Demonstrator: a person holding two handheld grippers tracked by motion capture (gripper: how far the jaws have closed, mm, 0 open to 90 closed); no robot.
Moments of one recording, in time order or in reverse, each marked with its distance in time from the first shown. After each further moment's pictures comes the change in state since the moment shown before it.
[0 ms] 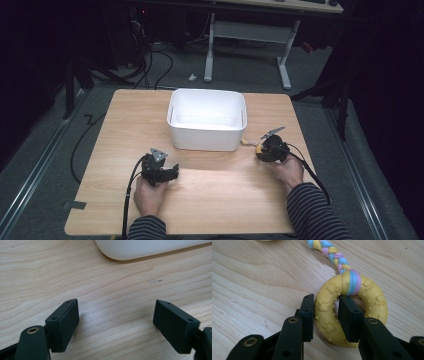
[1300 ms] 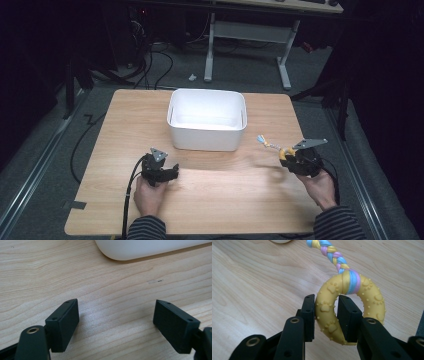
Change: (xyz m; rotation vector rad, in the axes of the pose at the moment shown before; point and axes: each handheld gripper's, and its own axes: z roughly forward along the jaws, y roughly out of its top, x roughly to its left) left arm 0.000 0.000 0.000 0.000 -0.001 0.000; right arm -0.008 -0.066 -0.089 -0.175 -0.021 0.033
